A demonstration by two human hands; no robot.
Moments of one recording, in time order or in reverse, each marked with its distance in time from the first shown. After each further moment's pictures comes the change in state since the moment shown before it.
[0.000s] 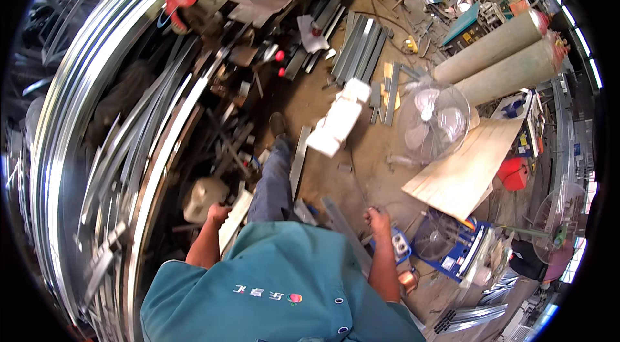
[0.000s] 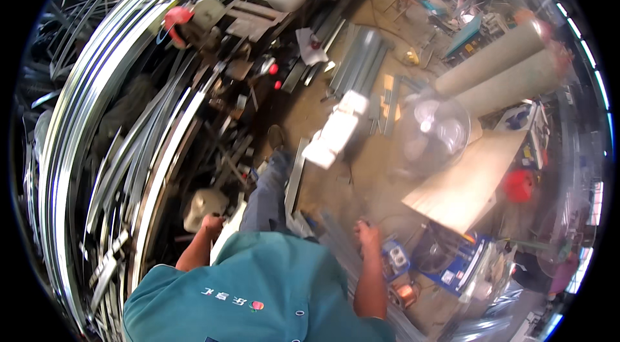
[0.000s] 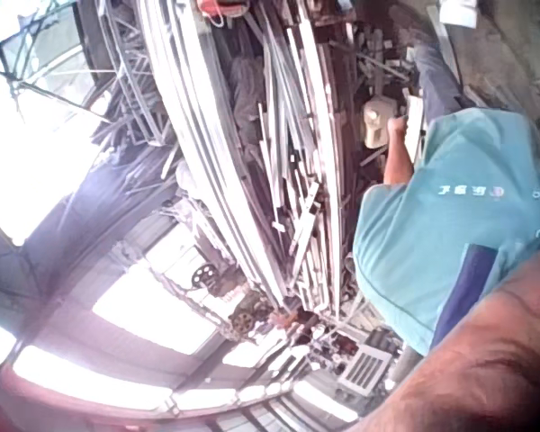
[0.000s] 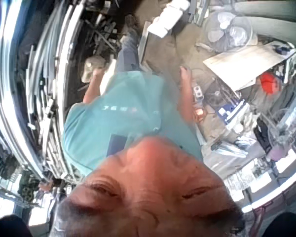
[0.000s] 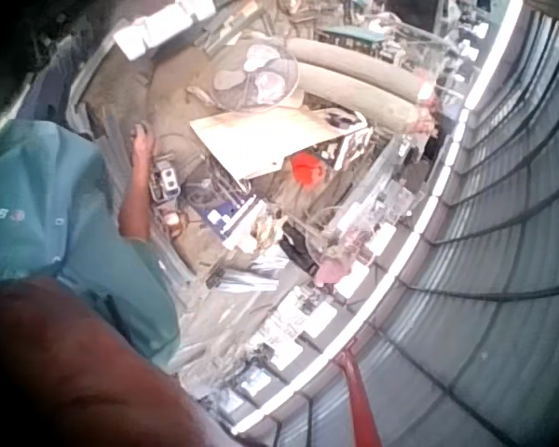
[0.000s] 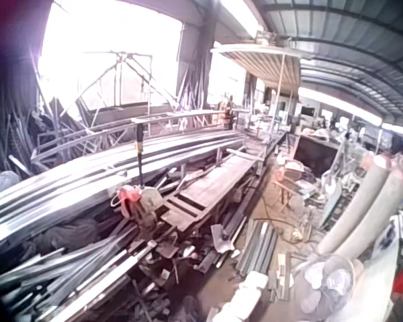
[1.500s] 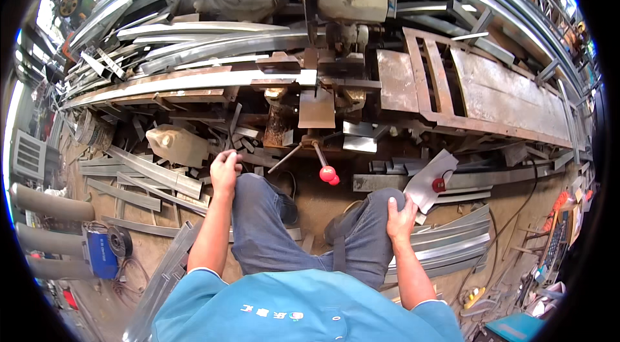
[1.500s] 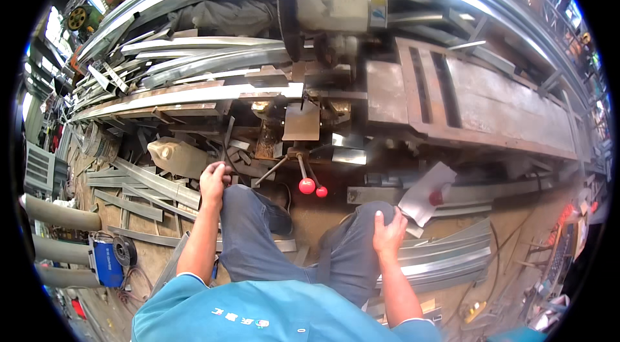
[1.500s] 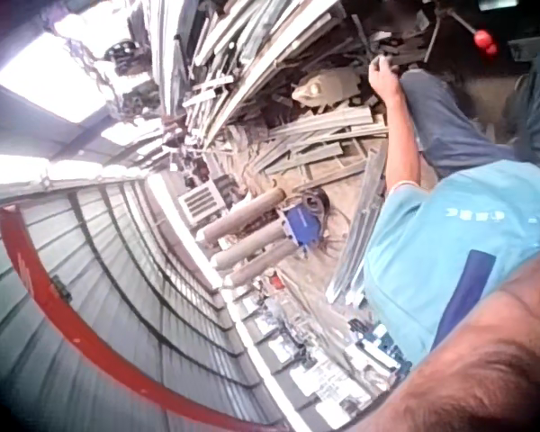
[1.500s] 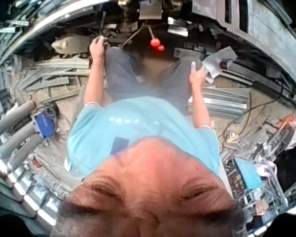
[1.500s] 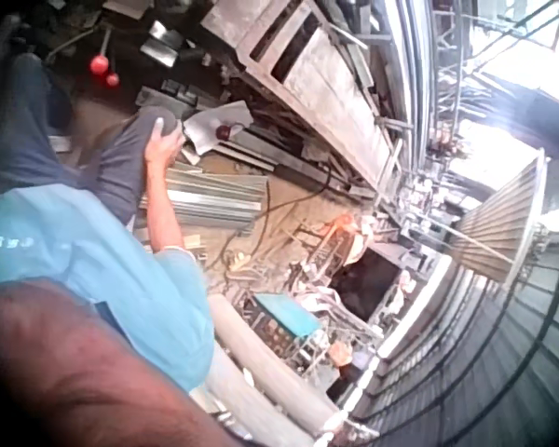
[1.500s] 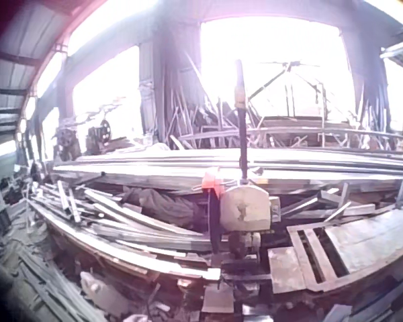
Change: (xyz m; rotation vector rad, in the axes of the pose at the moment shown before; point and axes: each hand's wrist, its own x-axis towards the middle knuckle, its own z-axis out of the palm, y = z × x) left_hand 0.187 0.403 0.117 -1.359 1.166 0.213; right_hand 0.622 -0.359 0.444 -0.920 -0.675 -1.126
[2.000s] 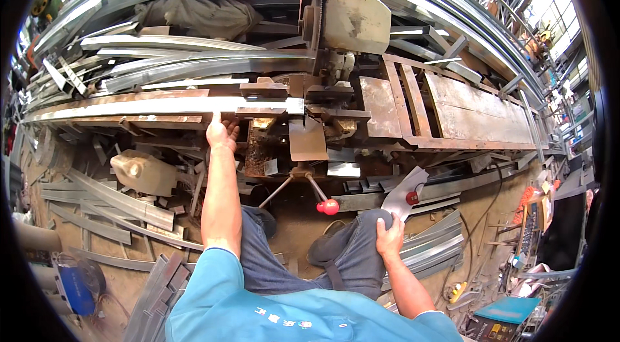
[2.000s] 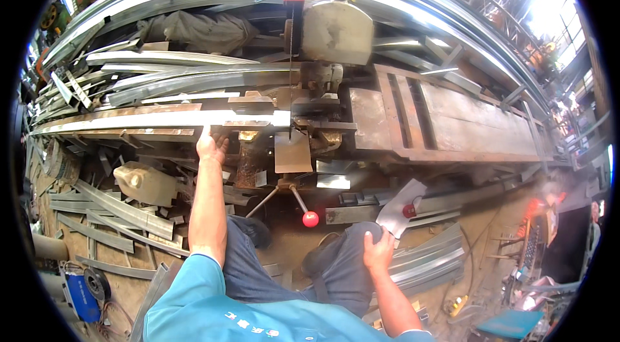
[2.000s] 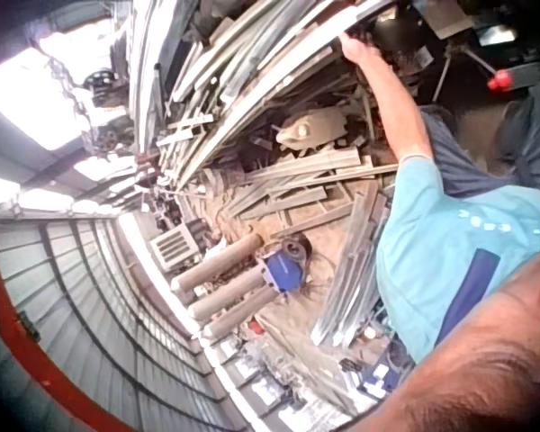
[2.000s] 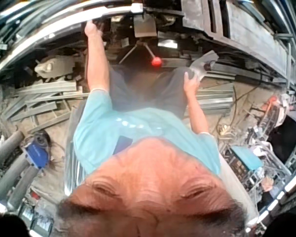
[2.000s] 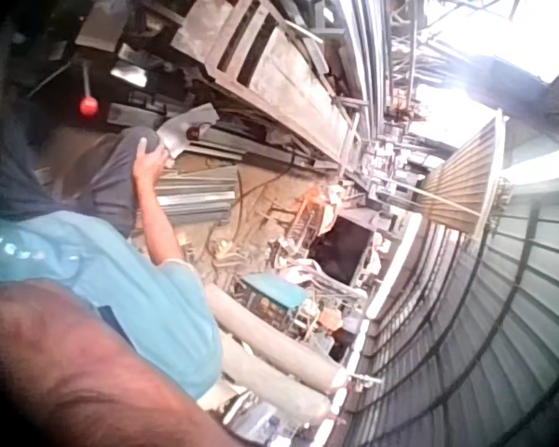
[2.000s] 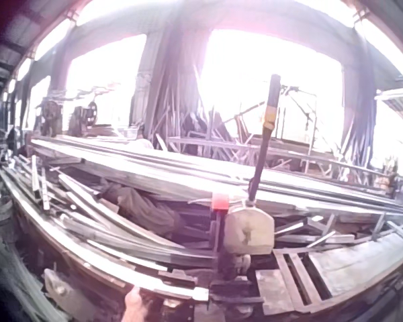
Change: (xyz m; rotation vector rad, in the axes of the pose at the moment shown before) left_hand 0.177 0.046 0.108 -0.662 0.023 -0.321; right_hand -0.013 -0.014 0.000 -0.239 0.078 0.023
